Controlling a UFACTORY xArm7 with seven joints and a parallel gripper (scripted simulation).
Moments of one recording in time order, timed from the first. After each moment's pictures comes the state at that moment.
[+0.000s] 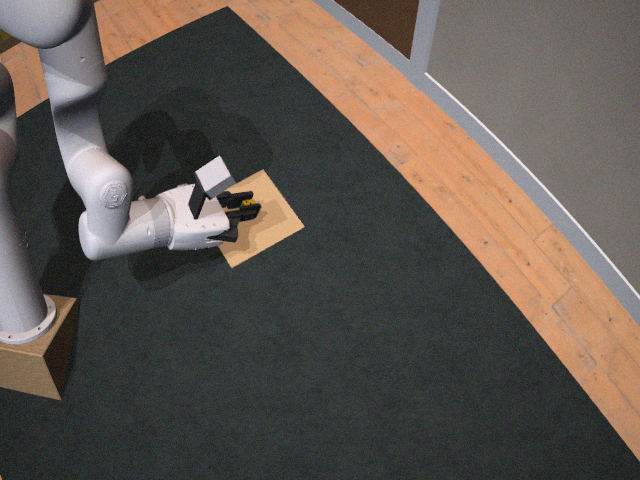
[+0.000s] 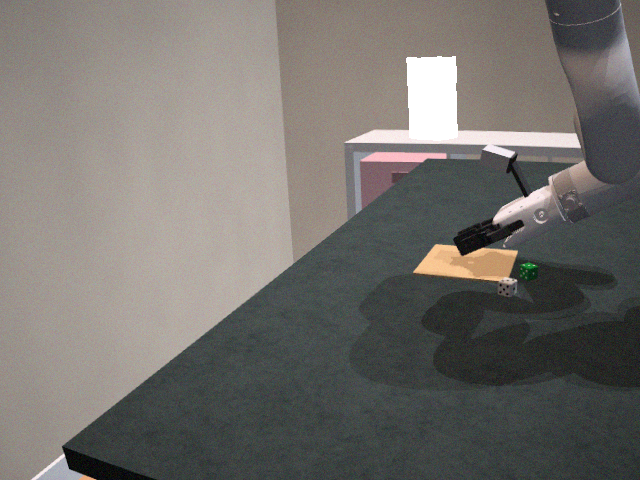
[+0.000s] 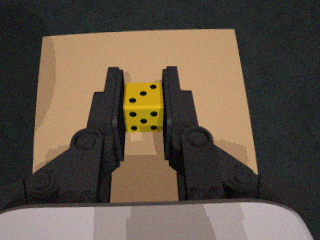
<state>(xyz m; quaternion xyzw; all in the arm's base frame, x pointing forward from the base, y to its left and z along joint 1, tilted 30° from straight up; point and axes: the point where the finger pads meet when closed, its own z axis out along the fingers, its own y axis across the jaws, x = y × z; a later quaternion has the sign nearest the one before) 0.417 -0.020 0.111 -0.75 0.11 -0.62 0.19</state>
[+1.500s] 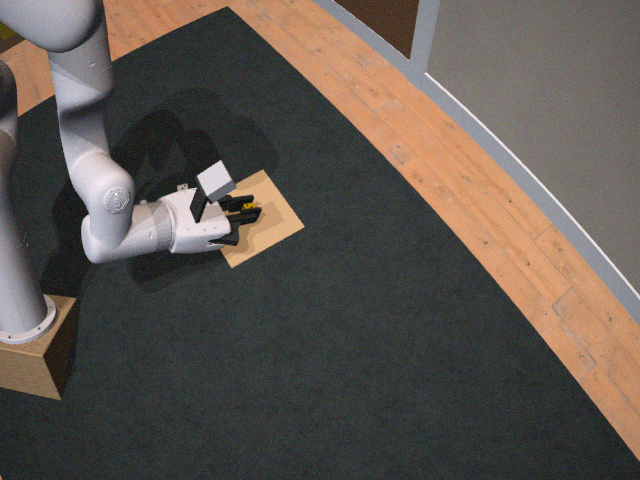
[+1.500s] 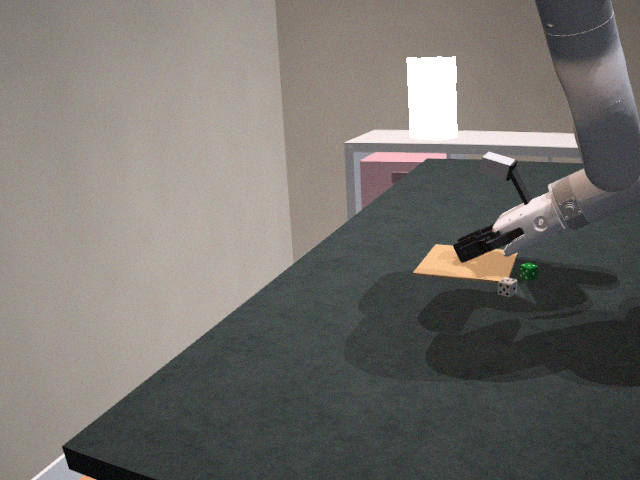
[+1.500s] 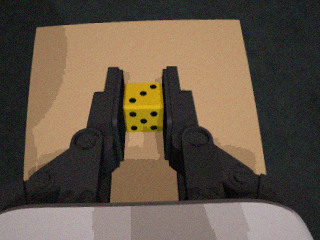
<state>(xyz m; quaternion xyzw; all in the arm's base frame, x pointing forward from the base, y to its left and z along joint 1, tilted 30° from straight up) 0.420 -0.015 0.102 -0.75 0.11 -0.62 0.19</state>
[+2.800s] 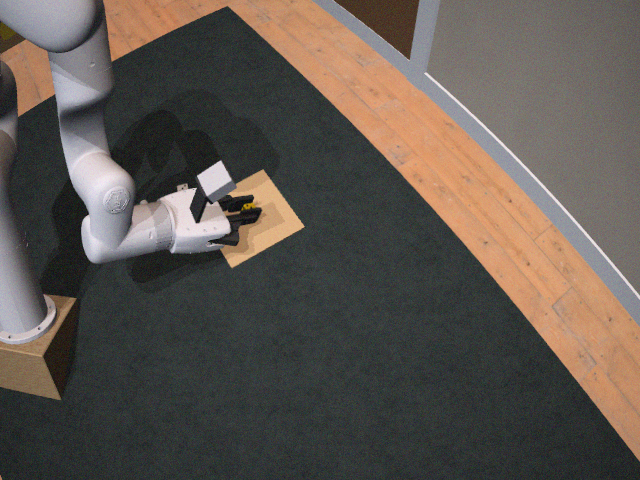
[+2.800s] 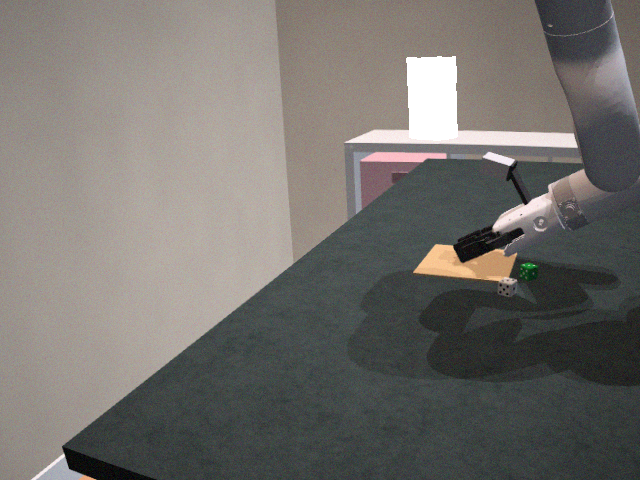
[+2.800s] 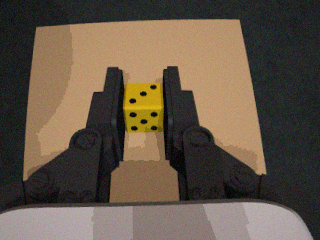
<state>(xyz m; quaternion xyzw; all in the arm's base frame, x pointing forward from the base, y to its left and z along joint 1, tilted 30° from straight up) 0.421 -0.015 0.101 -0.75 0.11 -0.62 0.19</state>
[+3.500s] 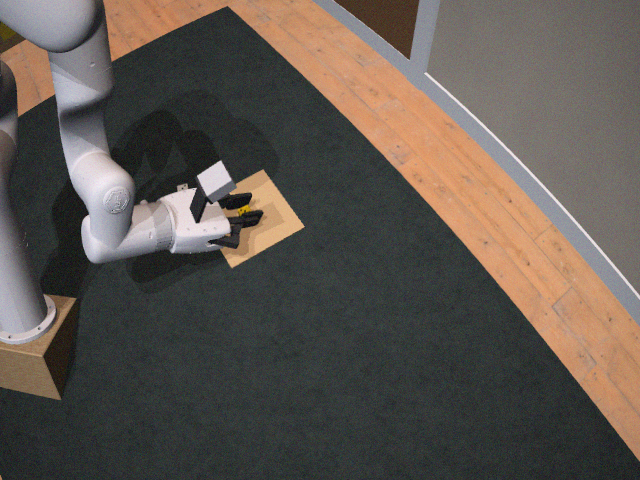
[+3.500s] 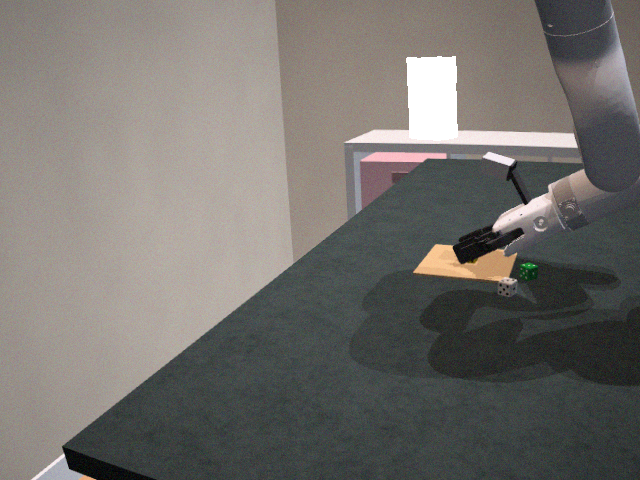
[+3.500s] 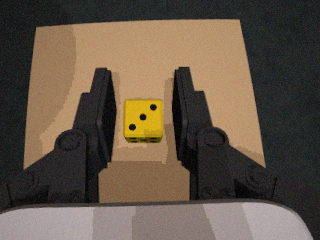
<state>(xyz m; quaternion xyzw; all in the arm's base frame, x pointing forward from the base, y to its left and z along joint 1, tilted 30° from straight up) 0.421 -0.015 0.101 -0.75 0.11 -0.62 0.19</state>
